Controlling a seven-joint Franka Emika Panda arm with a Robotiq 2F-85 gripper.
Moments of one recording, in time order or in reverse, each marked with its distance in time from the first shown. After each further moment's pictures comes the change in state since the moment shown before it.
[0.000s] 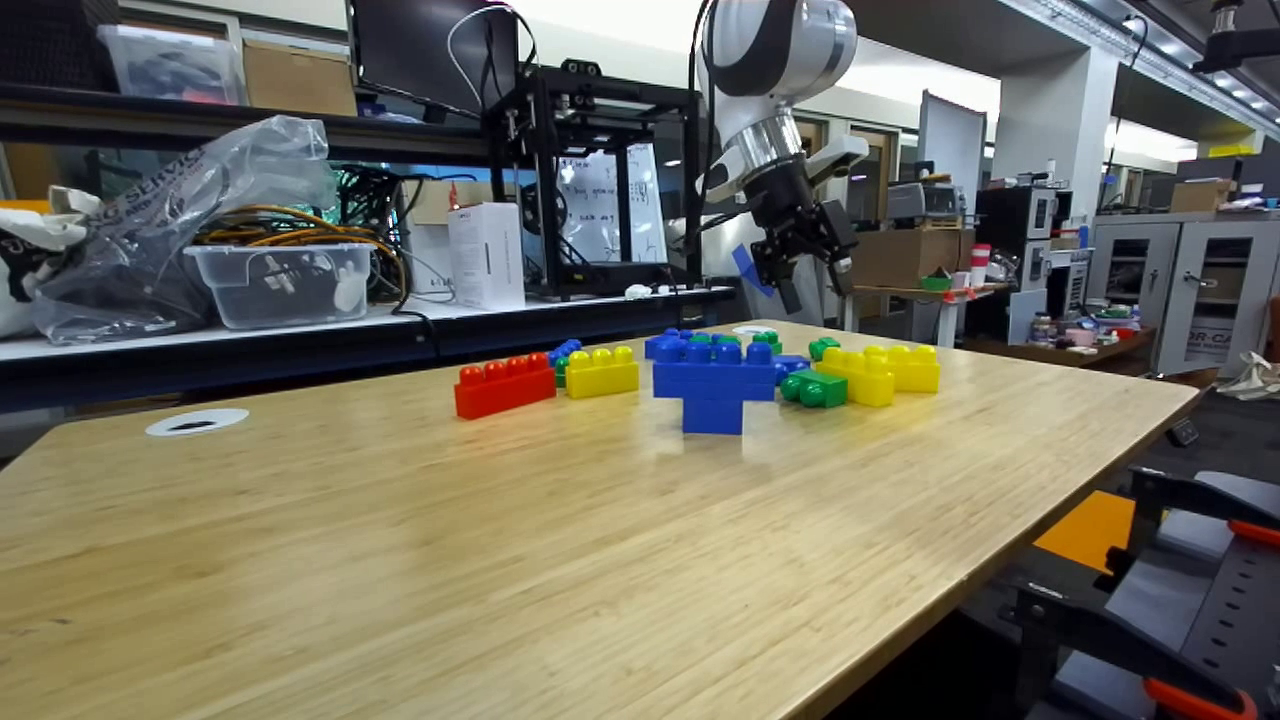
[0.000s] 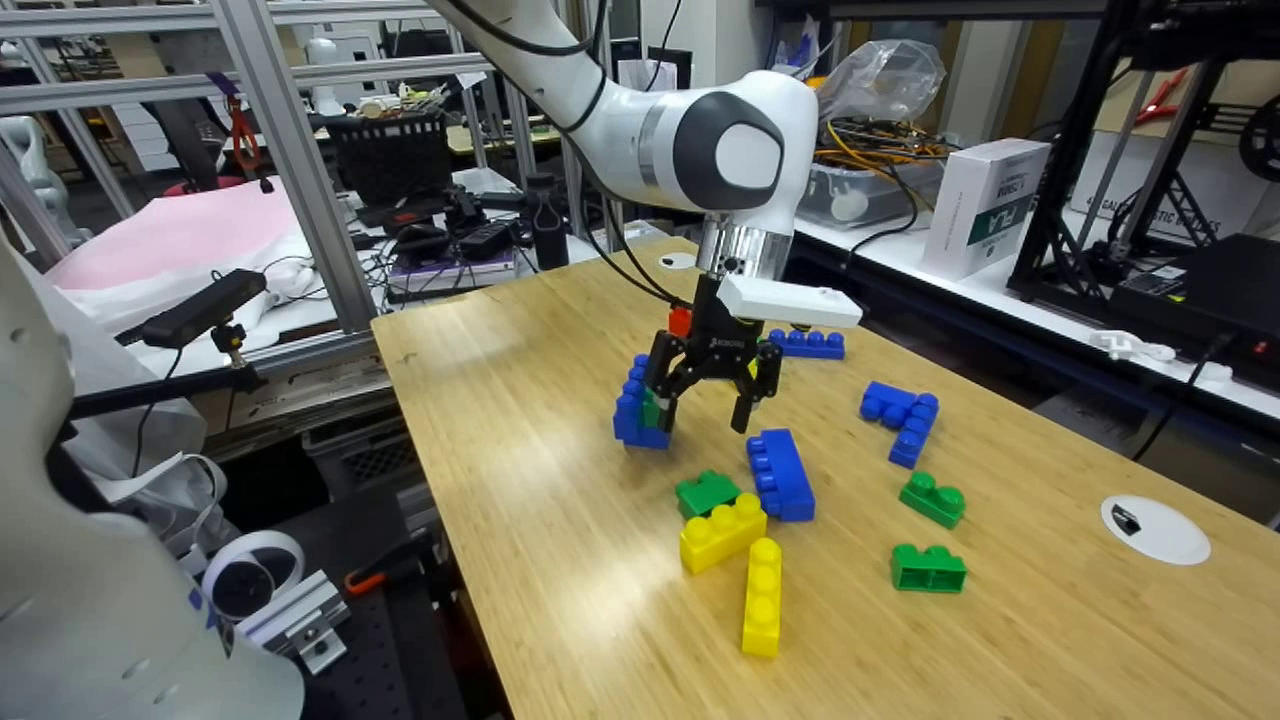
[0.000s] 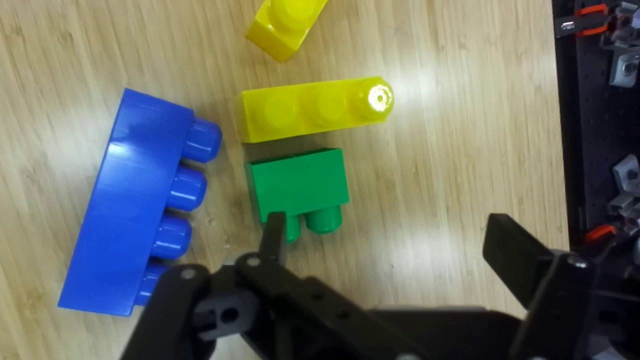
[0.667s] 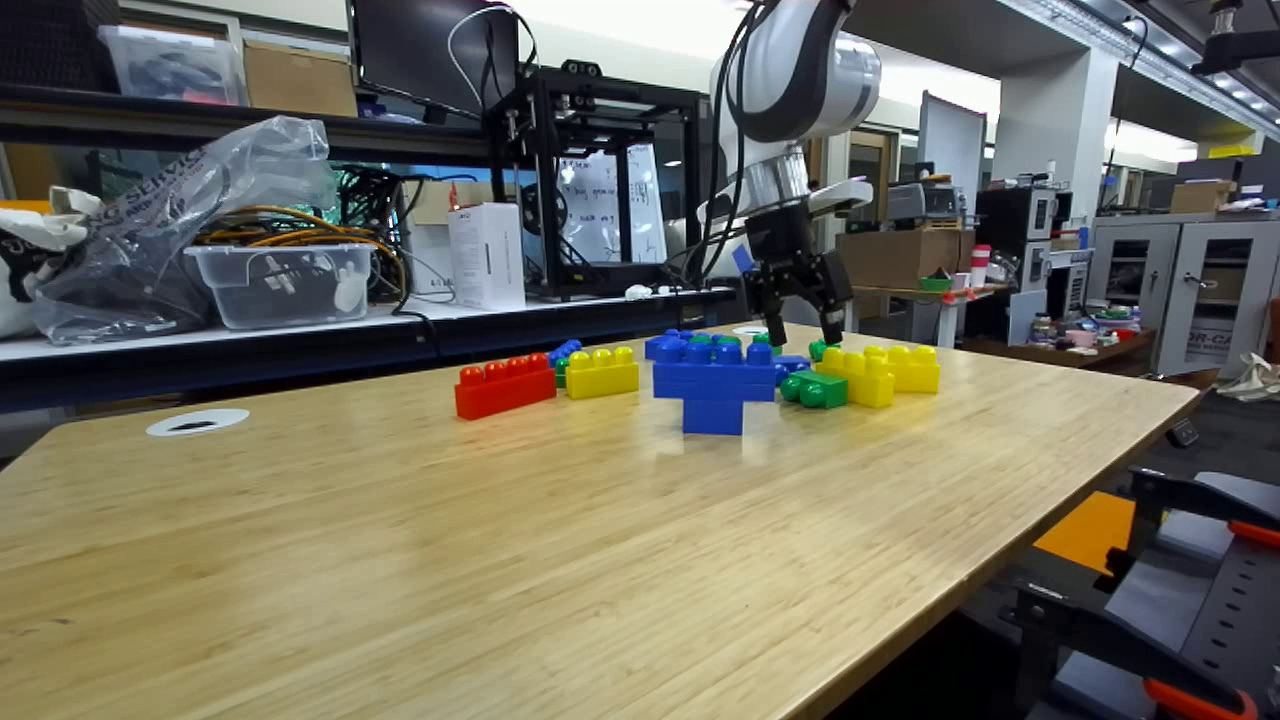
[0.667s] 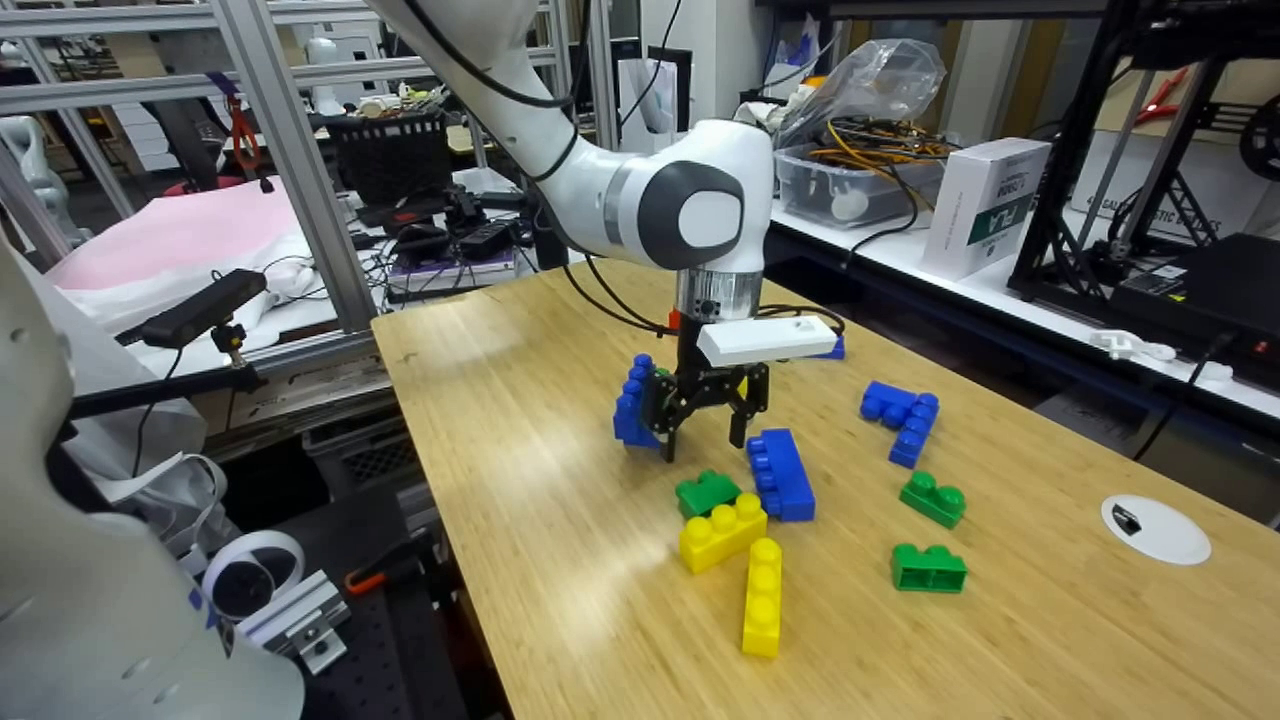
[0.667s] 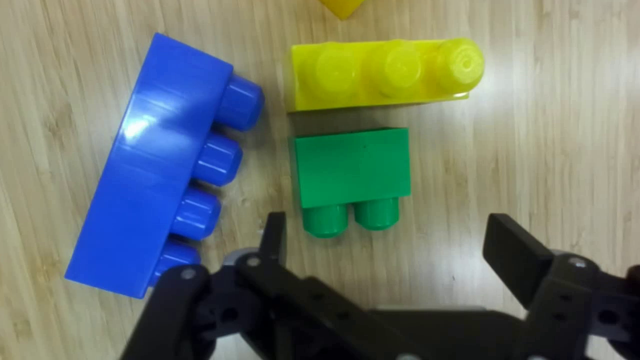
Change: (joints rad) arm 0.000 0.002 0.015 -0.151 -0.043 0.308 0.017
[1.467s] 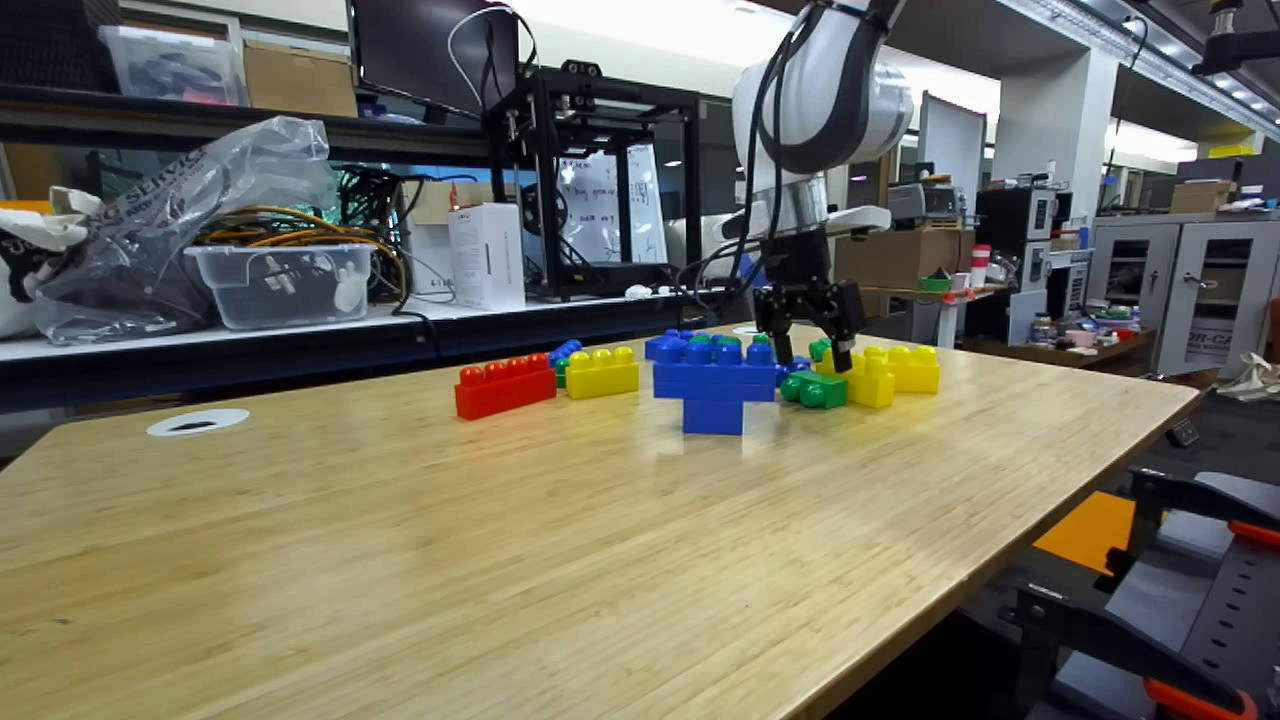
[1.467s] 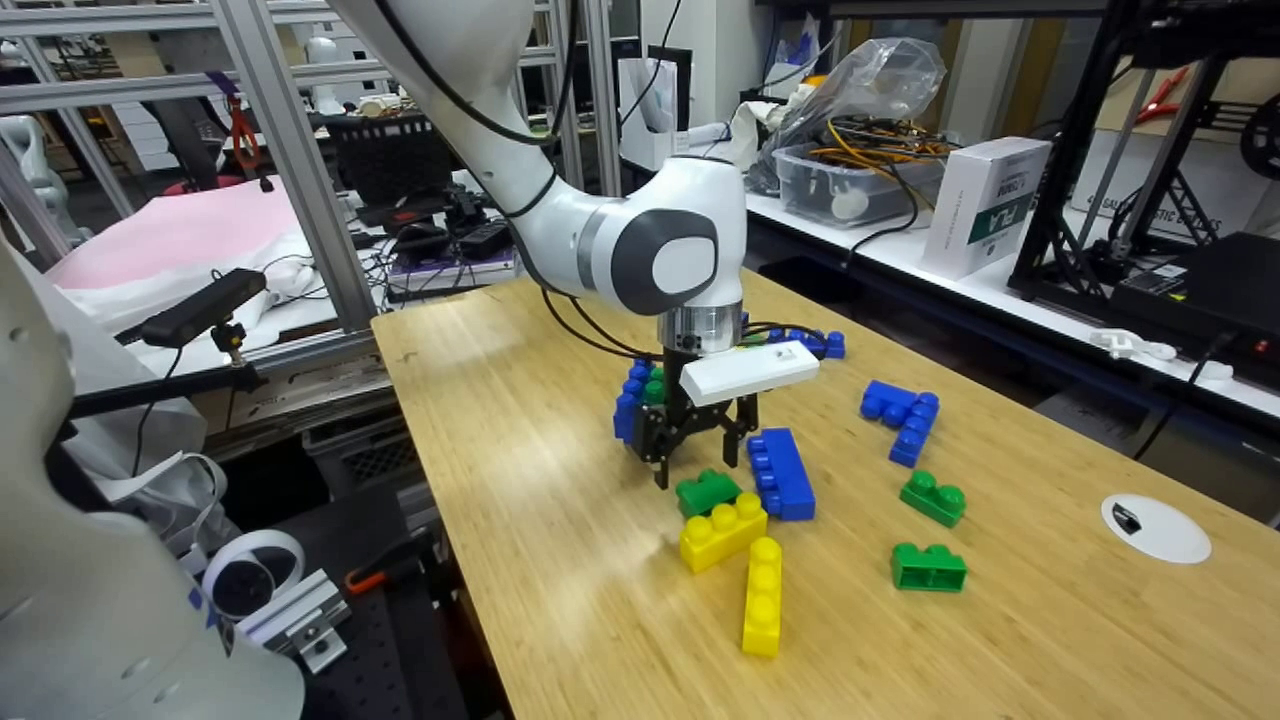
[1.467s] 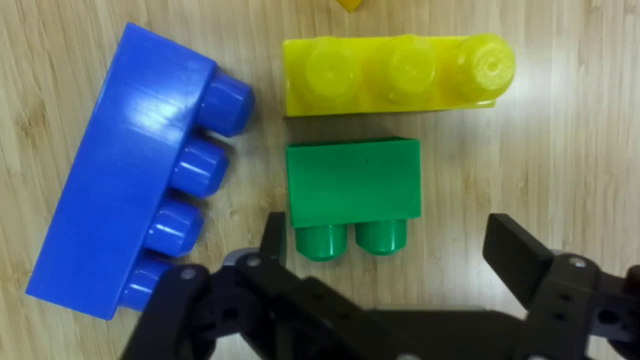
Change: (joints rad) arm -0.006 -0.004 -0.008 -0.115 -0.049 0.188 0.019
